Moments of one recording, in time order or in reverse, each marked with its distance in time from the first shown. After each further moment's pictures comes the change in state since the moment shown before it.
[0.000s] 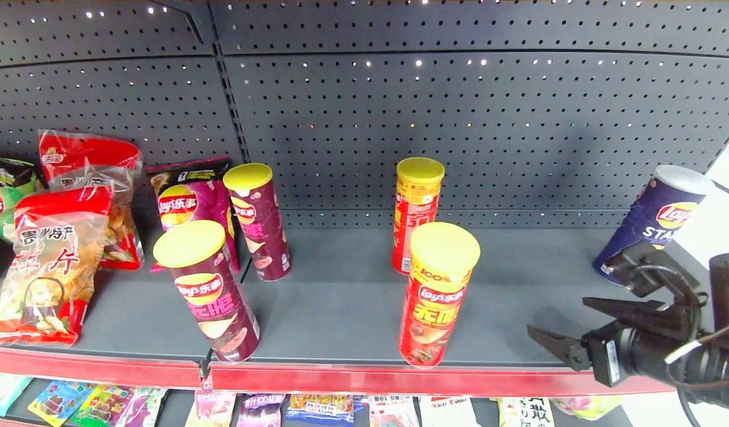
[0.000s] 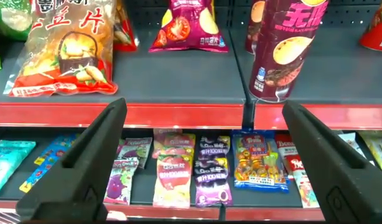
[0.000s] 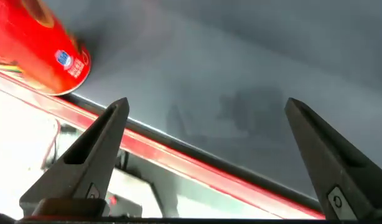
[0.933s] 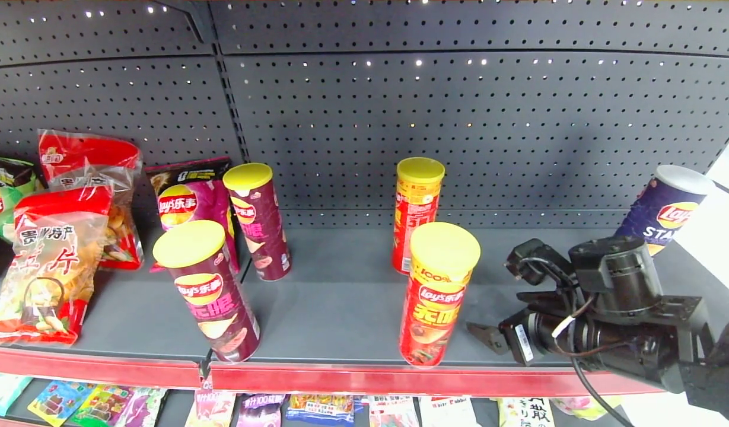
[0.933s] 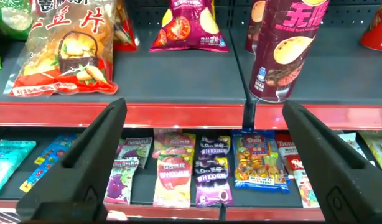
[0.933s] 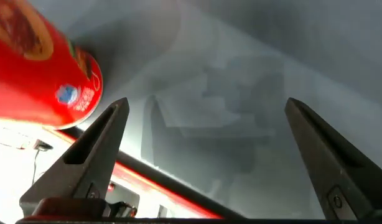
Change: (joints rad) left arm 0.000 0.000 0.000 0.000 0.002 0.000; right arm 0.130 0.305 -0.162 -0.032 -0.077 0.010
